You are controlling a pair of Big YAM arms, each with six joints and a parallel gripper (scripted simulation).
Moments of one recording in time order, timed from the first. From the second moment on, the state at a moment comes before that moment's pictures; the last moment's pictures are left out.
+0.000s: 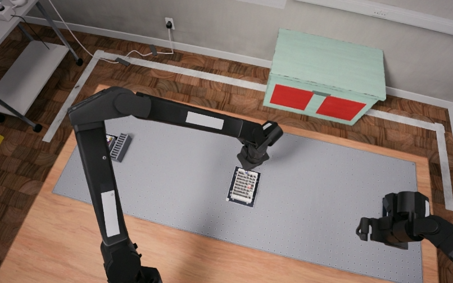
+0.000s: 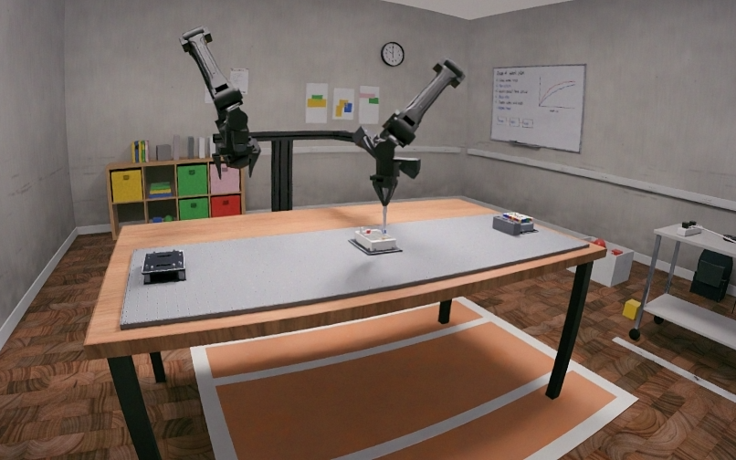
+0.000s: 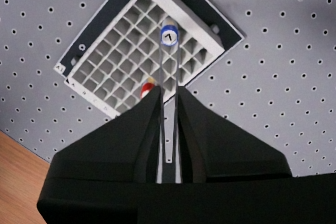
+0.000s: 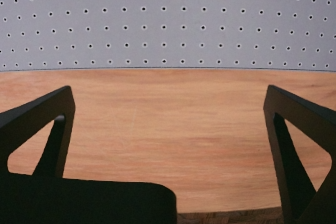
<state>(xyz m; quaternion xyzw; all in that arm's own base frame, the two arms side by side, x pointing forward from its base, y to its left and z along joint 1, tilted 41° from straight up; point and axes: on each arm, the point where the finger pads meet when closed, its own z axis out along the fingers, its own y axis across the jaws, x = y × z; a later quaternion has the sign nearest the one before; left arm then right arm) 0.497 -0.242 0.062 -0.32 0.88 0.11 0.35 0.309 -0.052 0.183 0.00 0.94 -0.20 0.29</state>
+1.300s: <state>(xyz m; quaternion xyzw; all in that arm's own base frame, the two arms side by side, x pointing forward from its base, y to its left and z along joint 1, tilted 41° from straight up) 0.491 -0.237 0.056 -0.31 0.88 0.12 0.34 0.309 -0.052 0.183 0.00 0.94 -0.20 0.29</state>
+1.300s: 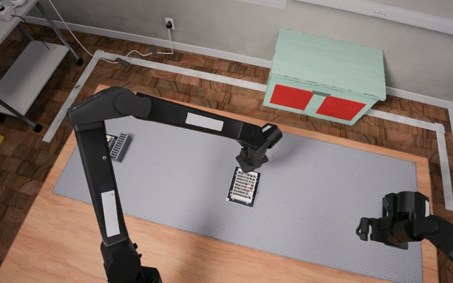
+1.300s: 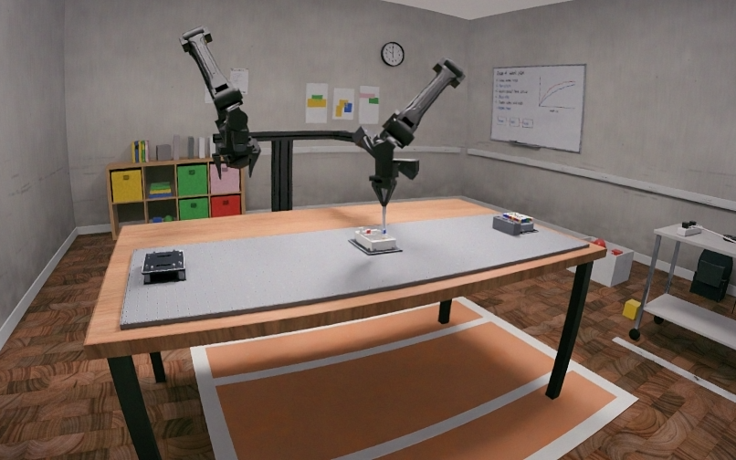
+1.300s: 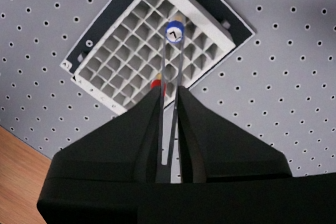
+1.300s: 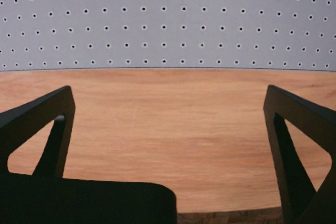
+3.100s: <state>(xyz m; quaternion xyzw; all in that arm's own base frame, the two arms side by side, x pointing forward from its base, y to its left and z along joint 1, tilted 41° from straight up) 0.494 -0.239 0.057 -0.31 0.88 0.12 0.34 0.309 -0.052 0.183 0.00 0.94 -0.20 0.29</state>
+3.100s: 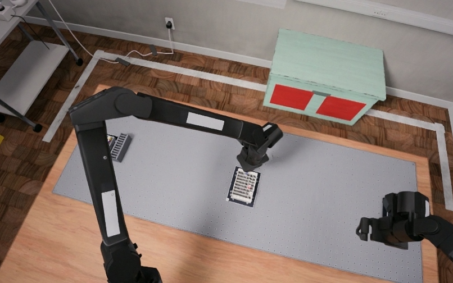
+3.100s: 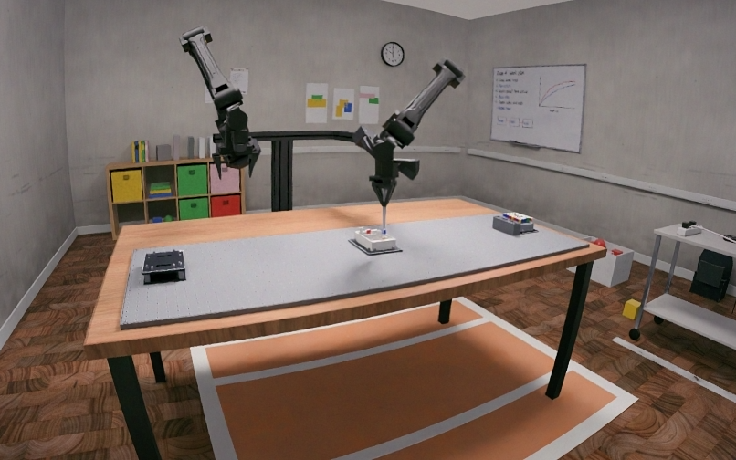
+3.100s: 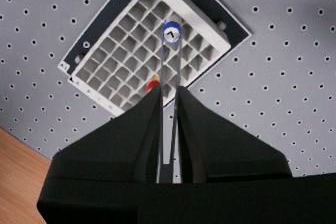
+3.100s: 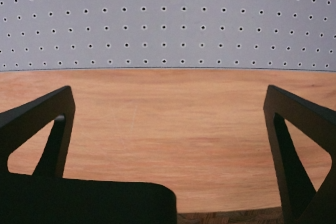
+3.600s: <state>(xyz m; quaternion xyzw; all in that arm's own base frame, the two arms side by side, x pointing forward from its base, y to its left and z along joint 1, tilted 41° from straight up) 0.495 -0.240 0.058 -0.31 0.88 0.12 0.34 0.309 -0.052 0.183 0.00 0.94 -0.20 0.29</state>
